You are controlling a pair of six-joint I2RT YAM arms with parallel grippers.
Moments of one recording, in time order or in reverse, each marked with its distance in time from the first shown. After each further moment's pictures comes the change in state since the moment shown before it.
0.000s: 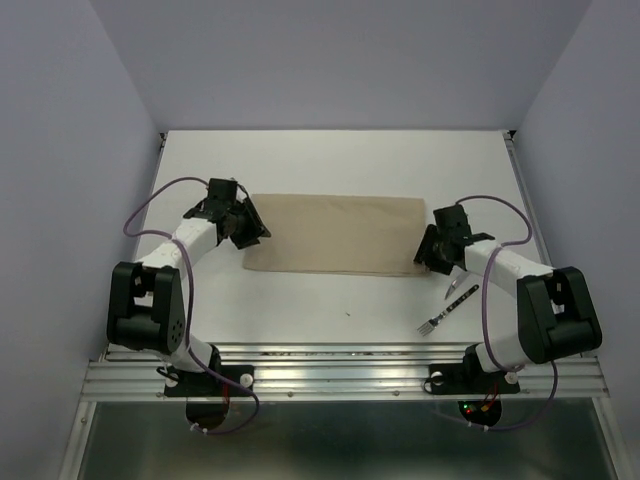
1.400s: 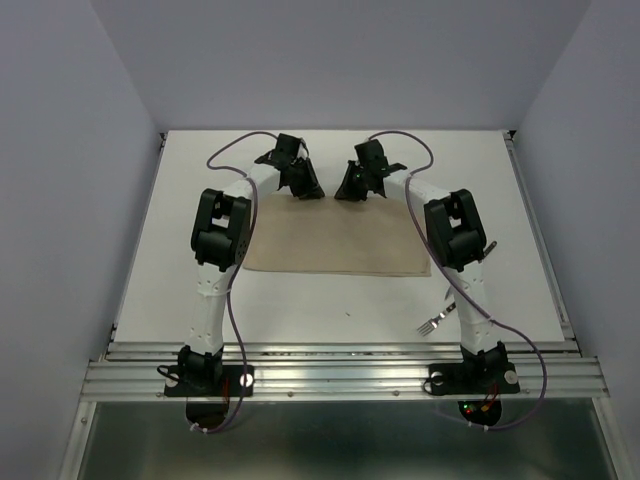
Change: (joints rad) left arm -0.188 0.878 0.969 -0.008 0.141 0.002; right arm 0.214 0.942 1.178 0.000 -0.275 0.092
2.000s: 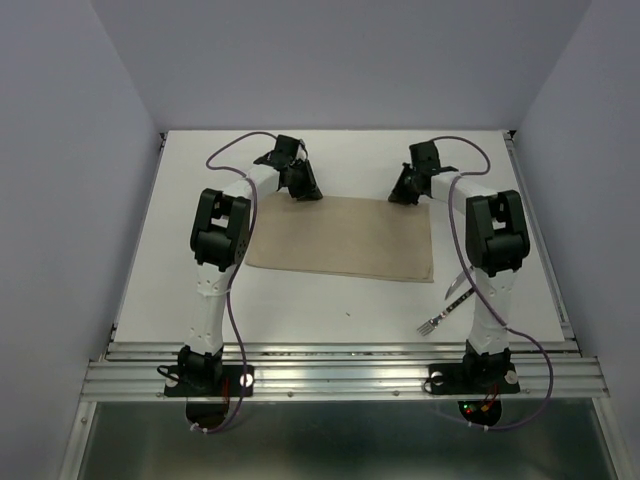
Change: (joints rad) left arm 0.008 0.000 -0.015 -0.004 -0.017 0.039; right arm -0.204 -0.212 -0.304 0.007 0.071 -0.060
